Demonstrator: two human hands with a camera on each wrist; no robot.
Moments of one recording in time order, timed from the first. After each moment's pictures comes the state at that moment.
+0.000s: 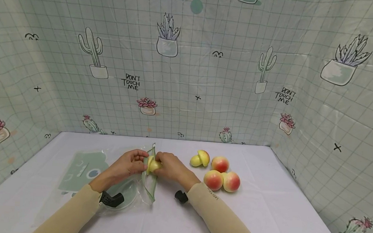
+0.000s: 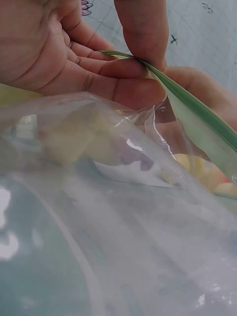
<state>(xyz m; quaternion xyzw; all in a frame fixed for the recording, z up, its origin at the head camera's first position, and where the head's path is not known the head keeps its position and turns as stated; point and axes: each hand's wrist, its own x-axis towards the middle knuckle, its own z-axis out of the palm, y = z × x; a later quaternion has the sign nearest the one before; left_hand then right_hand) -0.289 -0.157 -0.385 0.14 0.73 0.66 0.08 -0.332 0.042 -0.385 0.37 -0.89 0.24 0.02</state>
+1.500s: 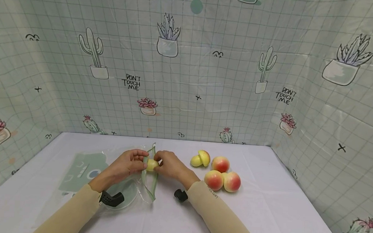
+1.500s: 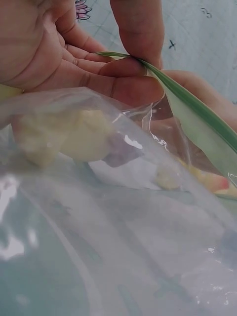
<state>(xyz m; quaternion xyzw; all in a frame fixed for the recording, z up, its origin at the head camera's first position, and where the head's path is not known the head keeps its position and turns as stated) -0.288 -0.157 -0.379 0.12 0.72 0.68 0.08 -0.340 0.040 -0.386 0.39 -0.86 0.31 -0.01</state>
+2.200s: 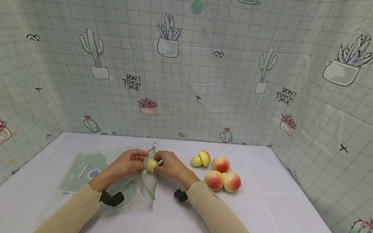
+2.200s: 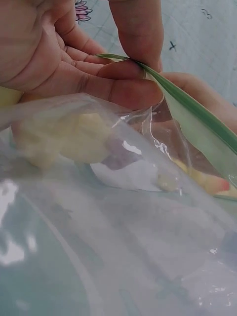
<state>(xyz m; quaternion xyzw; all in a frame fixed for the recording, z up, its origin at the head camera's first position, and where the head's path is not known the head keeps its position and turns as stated) -0.288 -0.159 -0.379 0.13 0.73 0.66 0.08 -0.340 0.039 -0.386 0.38 -0.86 0.33 -0.02</state>
